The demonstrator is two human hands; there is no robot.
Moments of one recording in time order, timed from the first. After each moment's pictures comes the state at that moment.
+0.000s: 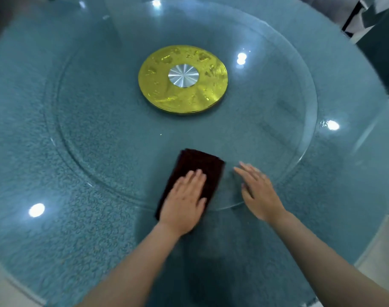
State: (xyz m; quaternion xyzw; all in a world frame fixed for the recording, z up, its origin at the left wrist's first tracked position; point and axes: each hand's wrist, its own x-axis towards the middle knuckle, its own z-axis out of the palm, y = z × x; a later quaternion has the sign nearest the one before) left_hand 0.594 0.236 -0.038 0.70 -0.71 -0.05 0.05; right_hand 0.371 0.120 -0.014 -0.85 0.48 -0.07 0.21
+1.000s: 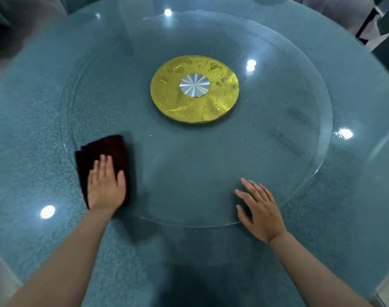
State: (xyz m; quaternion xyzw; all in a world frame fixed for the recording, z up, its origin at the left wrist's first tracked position) left_hand 0.799 0.250 -0.038 0.90 -0.43 -0.07 0.08; right_hand 0.382 0.137 -0.041 -0.90 0.38 -0.16 0.08
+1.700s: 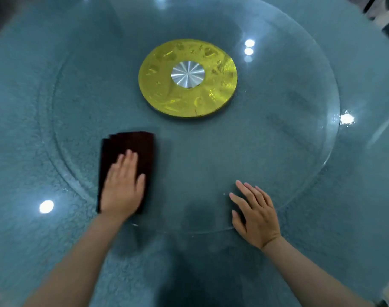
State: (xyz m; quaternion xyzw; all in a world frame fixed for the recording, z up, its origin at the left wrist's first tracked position) left_hand 0.754 0.222 -0.048 0.82 -0.57 -0.02 0.05; right_hand 0.393 0.143 -0.051 -0.90 0.39 -0.17 0.06
